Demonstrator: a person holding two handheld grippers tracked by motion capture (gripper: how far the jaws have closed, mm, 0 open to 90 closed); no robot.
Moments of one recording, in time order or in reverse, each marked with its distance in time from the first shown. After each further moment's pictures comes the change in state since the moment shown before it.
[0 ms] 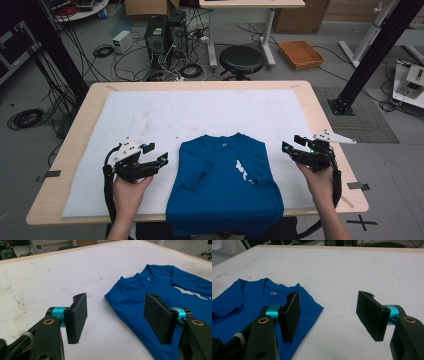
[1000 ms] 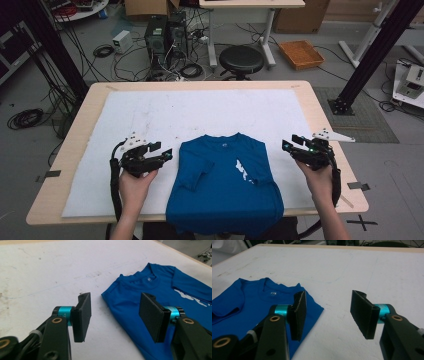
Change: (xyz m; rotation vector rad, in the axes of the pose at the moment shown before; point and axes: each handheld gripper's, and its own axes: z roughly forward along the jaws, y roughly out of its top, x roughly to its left) left arm 0.003 0.009 0.028 0.073 -0.035 -0.106; right arm -0.001 0.002 0.006 0.012 0.012 -0.001
